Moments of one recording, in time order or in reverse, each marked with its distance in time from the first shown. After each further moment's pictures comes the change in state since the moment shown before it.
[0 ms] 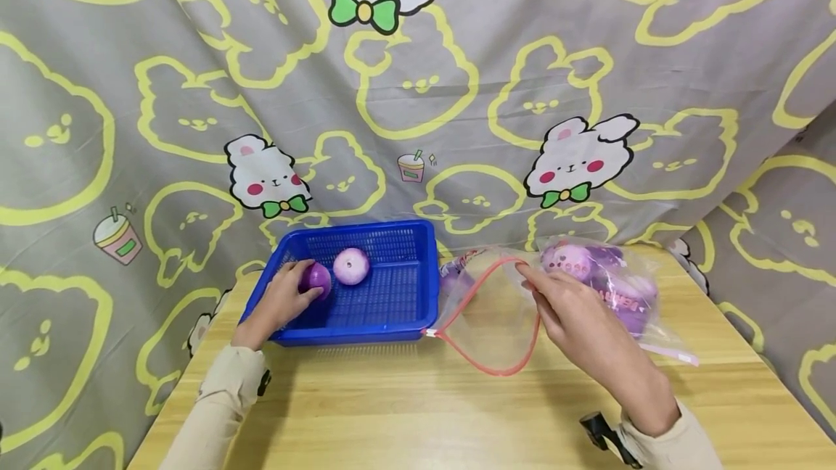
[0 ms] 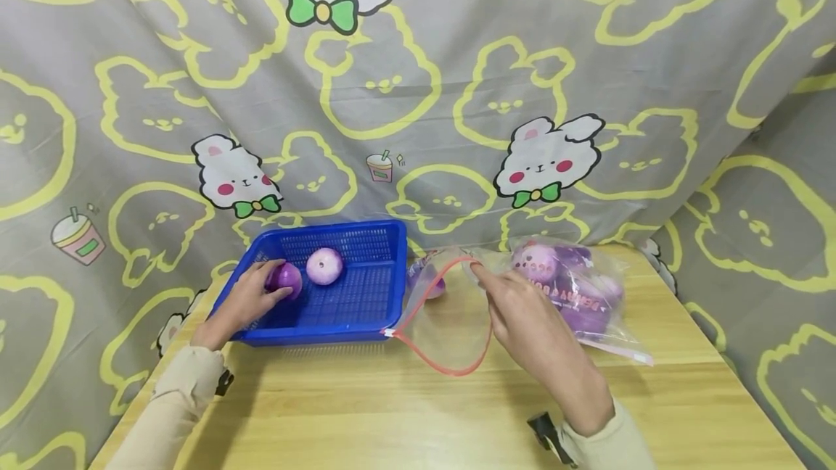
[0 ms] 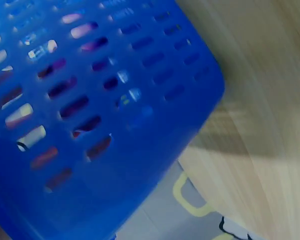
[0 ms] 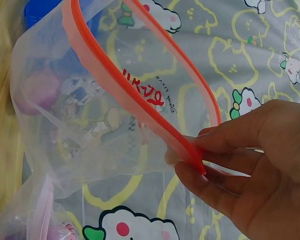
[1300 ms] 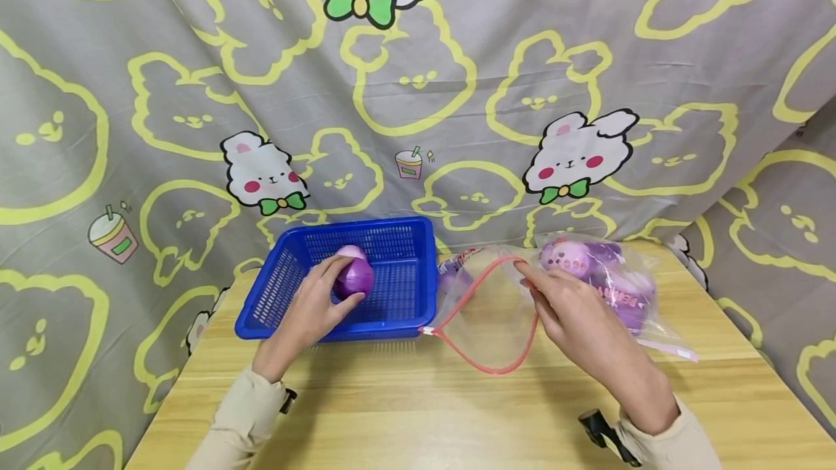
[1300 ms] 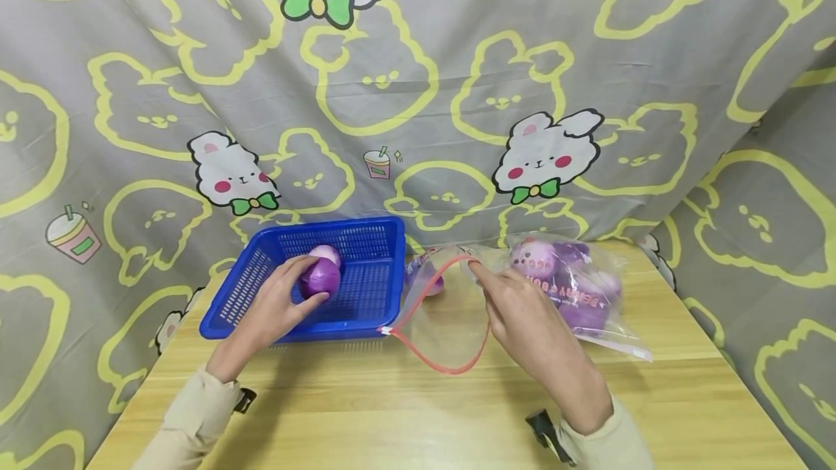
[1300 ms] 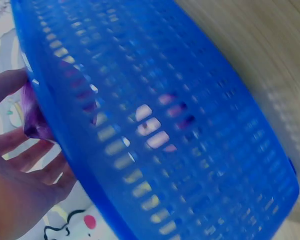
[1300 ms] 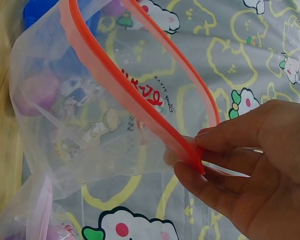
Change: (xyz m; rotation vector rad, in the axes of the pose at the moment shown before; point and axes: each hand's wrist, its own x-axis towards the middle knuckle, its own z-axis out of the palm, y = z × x) left_hand -0.020 0.091 0.003 -0.058 0.173 0.254; right_hand 0.000 0.000 -0.001 -0.006 -0.011 0.005
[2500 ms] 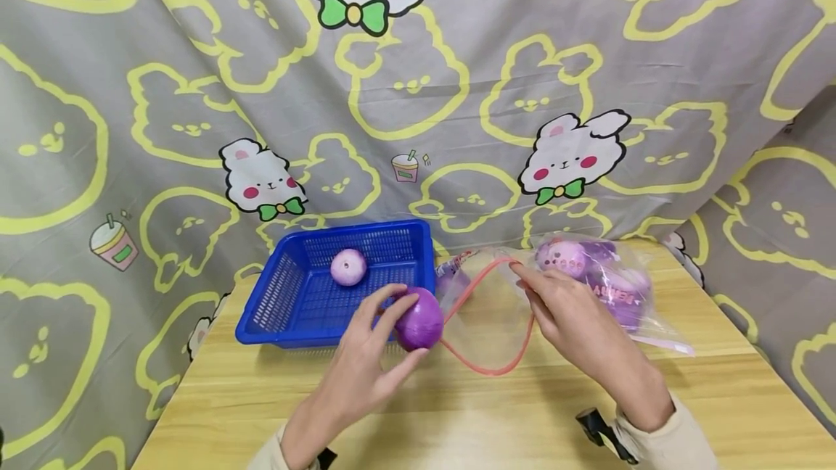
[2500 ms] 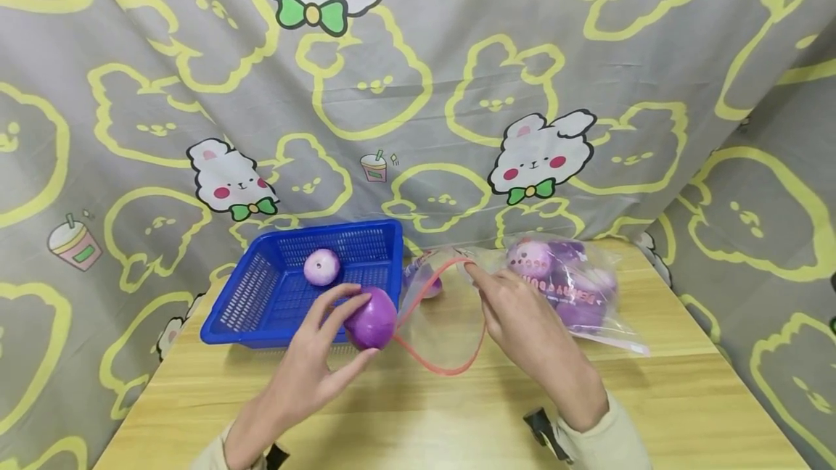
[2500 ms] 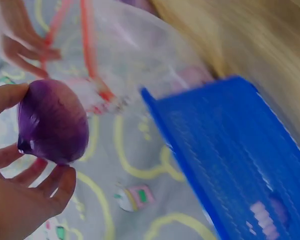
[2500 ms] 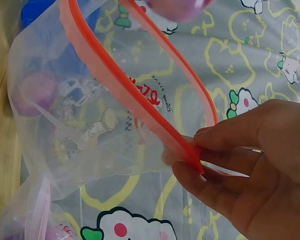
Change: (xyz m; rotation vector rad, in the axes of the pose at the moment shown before) left_hand -0.031 0.133 -0.008 -0.176 0.126 0.282; right_hand -0.002 -0.001 -0.003 0.017 -0.007 0.010
